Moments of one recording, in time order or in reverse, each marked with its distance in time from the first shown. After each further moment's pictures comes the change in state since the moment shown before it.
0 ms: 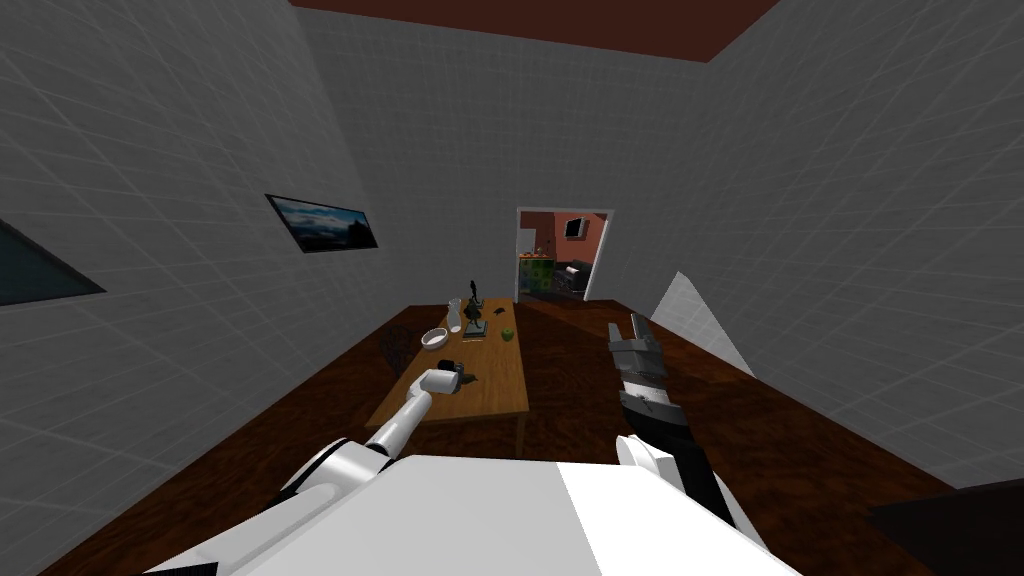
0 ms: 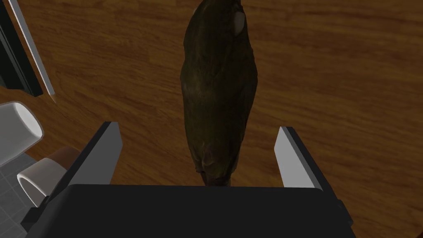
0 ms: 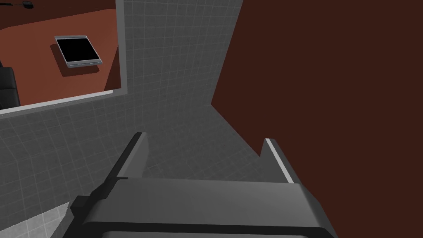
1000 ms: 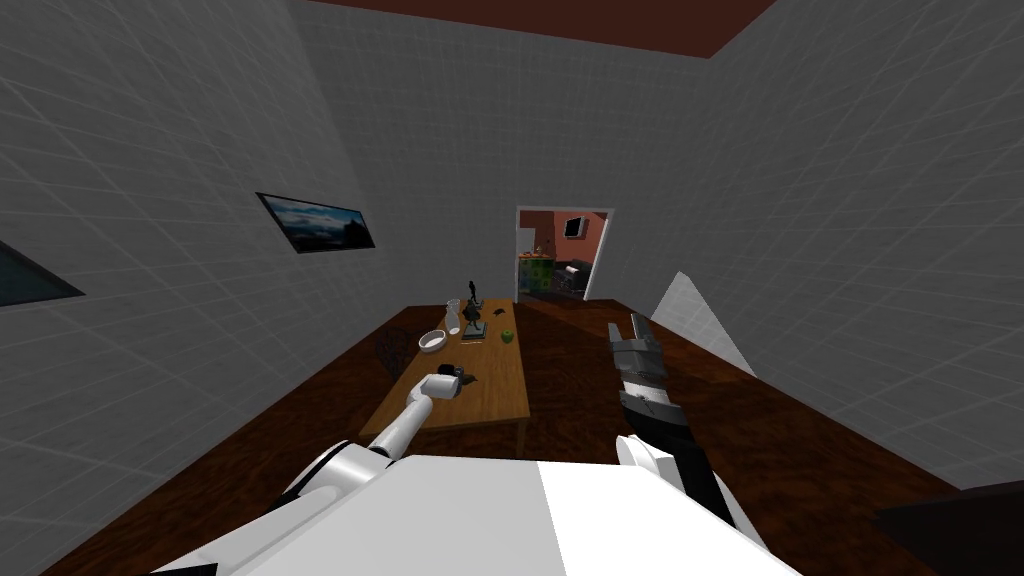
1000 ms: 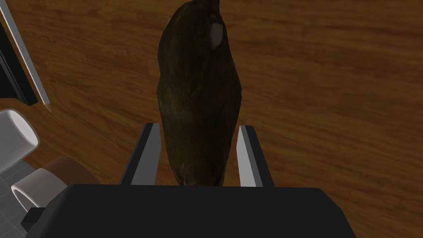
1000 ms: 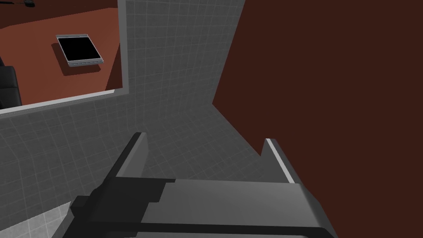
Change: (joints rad) left arm 0.007 -0.022 0.009 0.051 -0.016 -0.056 -0.006; right arm 0.000 0.000 0.000 0.000 0.000 0.000 0.000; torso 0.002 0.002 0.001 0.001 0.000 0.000
